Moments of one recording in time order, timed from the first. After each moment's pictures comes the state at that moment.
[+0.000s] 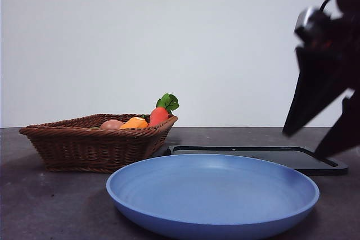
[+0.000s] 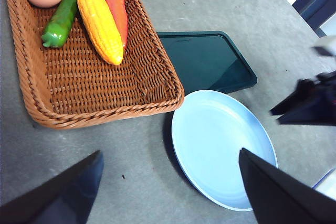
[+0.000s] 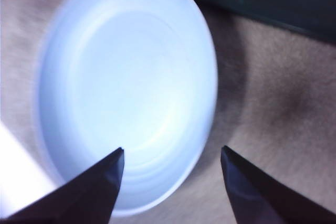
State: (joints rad) left arm -0.05 0.57 0.68 -0.69 0.62 -0.09; right arm 0.30 1.29 0.69 -0.54 -0.58 0.10
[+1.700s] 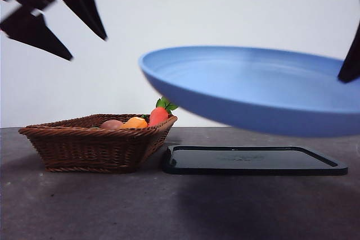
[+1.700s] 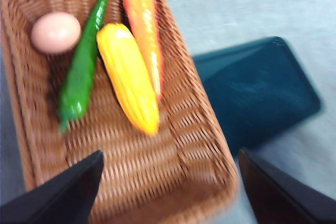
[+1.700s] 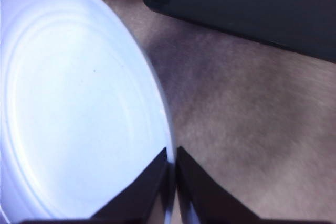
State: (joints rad) left arm -0.28 1.40 1.18 -0.55 0.33 -0.10; right arm 0.26 0.87 0.70 -0.77 -0.52 0.12
